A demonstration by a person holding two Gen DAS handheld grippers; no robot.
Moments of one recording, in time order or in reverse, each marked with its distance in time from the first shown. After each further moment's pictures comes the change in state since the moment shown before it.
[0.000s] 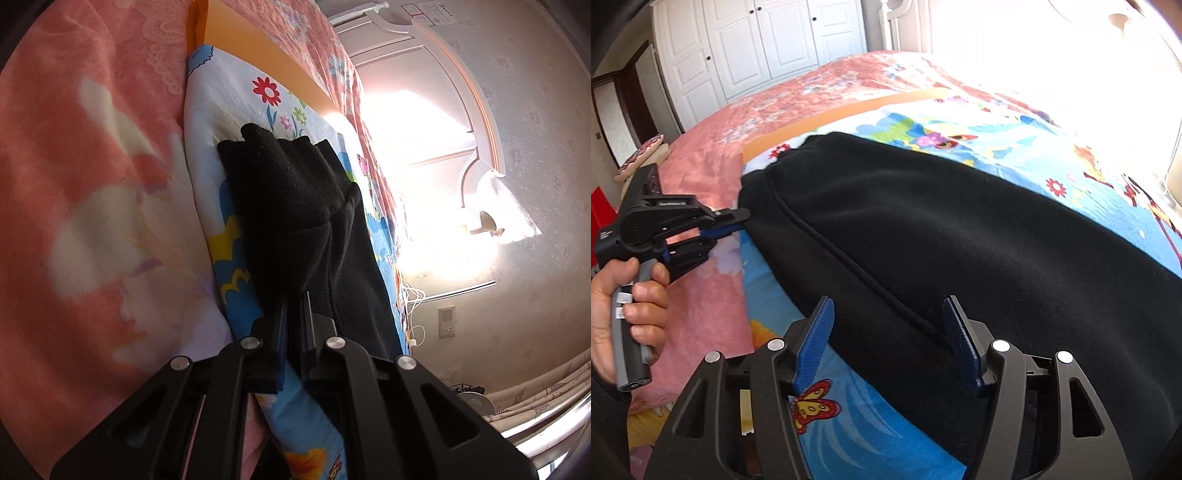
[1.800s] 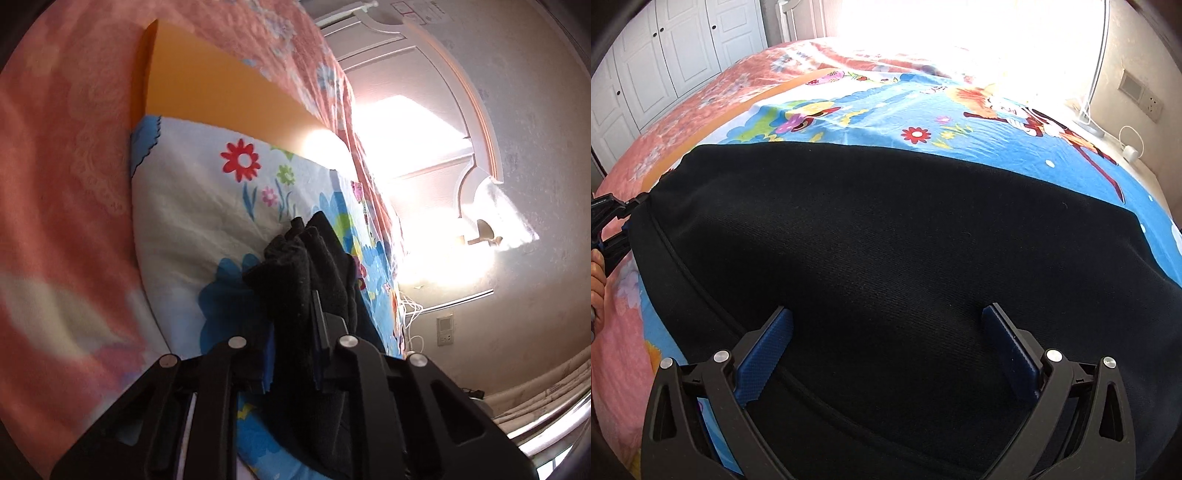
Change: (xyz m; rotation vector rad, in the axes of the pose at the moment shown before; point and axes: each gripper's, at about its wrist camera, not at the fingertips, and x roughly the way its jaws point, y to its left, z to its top) left arm 0.022 -0.035 0.082 0.124 -0.015 0.002; right arm -0.011 -0.104 -0.009 0.289 0.034 -0.150
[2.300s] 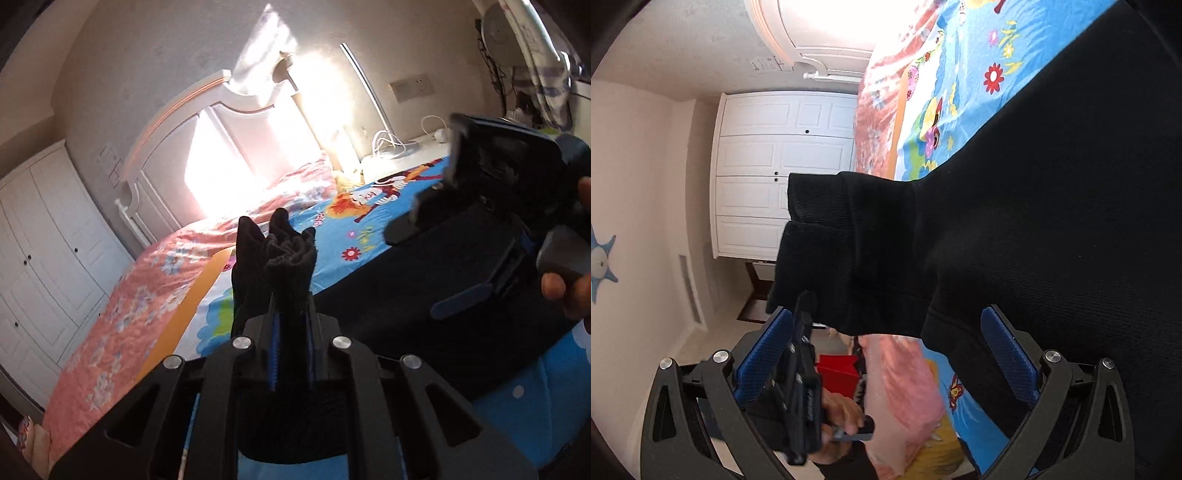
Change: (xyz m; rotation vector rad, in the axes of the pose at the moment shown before) left arm 0.021 -0.266 -0.298 1.563 -0.196 0.405; right arm 0.018 -0.075 0.011 0.615 0.167 1.084
